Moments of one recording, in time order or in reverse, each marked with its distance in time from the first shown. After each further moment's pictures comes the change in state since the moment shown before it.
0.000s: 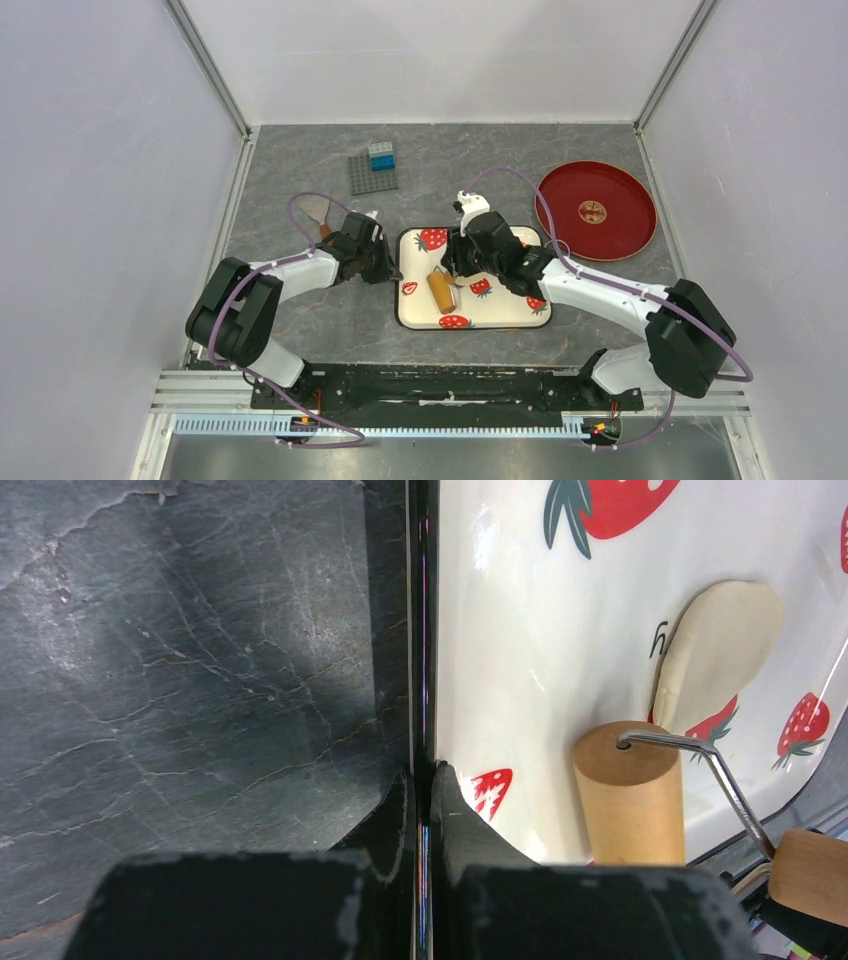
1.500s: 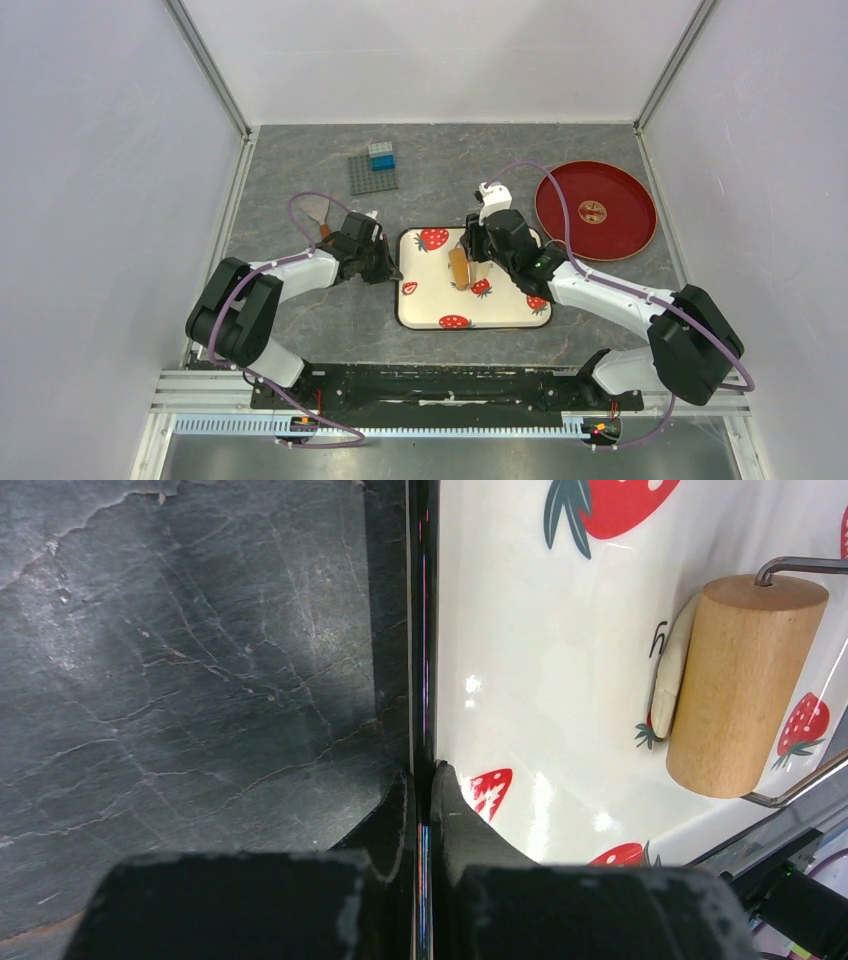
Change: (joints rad) left arm 0.000 0.001 0.000 0.000 0.000 0.000; right arm -0.084 -0.042 -0.075 0.129 0.136 -0.103
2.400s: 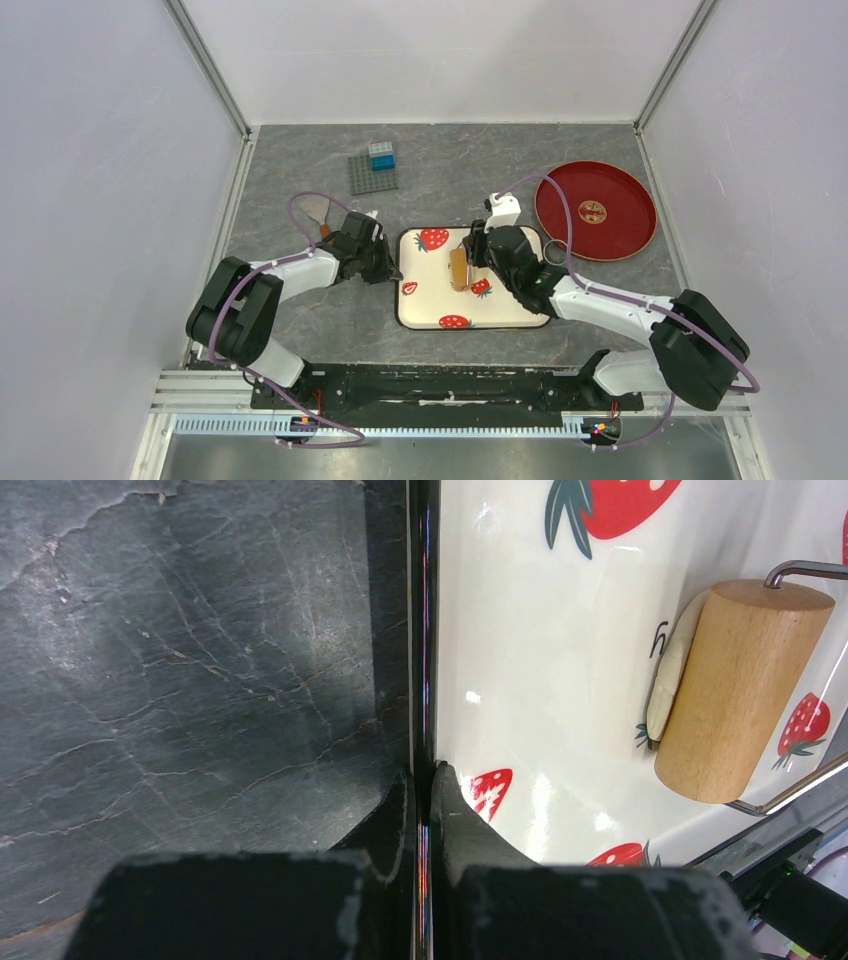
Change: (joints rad) left arm 0.000 0.003 0.006 -0.007 0.001 0.000; right arm 0.061 -0.032 -0.127 0.182 0.162 0.074
